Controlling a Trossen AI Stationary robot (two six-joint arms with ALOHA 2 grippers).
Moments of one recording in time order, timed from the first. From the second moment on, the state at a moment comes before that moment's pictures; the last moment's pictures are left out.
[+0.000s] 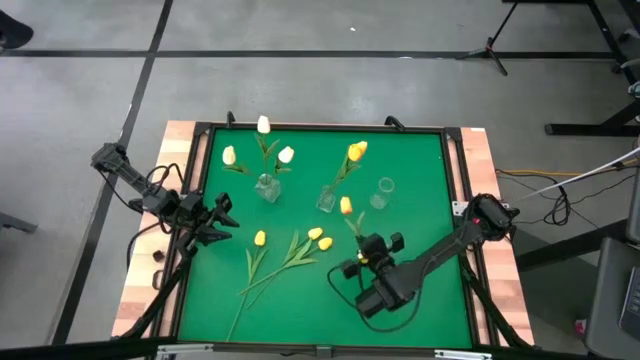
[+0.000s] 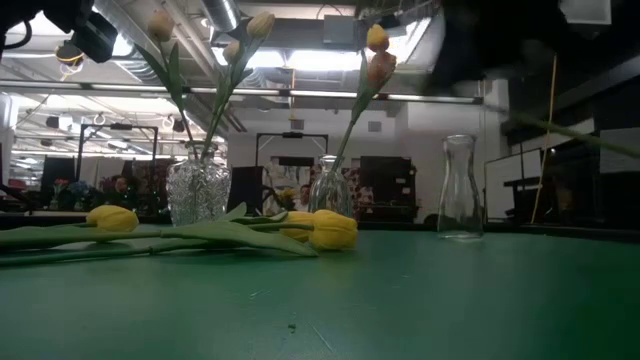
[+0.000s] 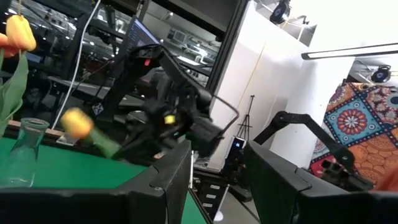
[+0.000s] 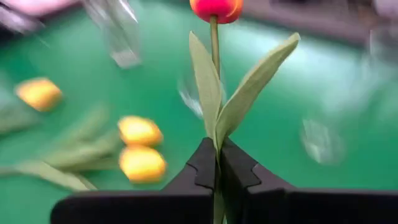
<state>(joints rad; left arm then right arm) -0.60 0.28 0.08 0.51 -0.33 -0.28 0.62 1.98 1.53 -1.24 1.01 1.76</state>
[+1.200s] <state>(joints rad) -0.60 0.28 0.08 0.50 -0.34 -0.25 0.47 1.97 2.00 -1.28 1.43 0.92</state>
